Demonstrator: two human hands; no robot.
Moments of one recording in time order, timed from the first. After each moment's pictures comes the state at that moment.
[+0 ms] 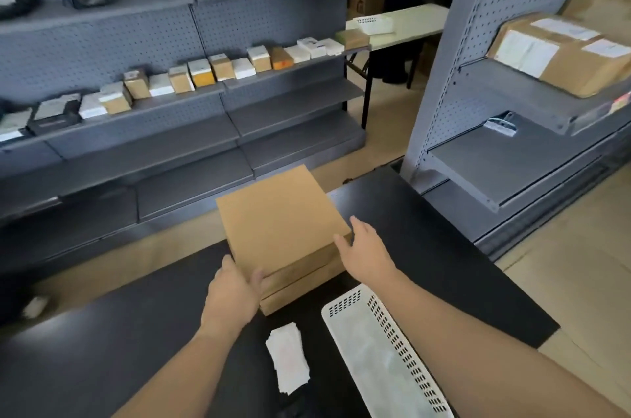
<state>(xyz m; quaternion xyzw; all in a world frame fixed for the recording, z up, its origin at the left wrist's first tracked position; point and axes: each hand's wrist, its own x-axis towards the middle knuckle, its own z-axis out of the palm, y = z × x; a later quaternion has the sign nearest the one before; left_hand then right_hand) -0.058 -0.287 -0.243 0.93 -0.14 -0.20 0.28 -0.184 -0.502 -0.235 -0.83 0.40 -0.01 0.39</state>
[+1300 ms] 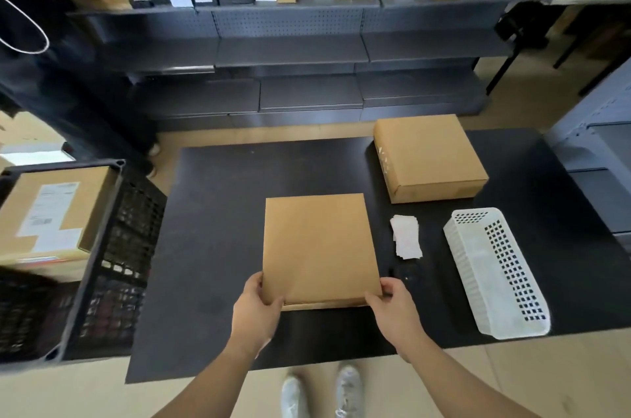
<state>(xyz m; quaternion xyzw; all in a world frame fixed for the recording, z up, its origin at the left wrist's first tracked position) -0.204 0.079 -0.319 0.87 0.10 -0.24 0.41 -0.296 -0.160 -0.315 -0.73 0.42 0.11 0.52</state>
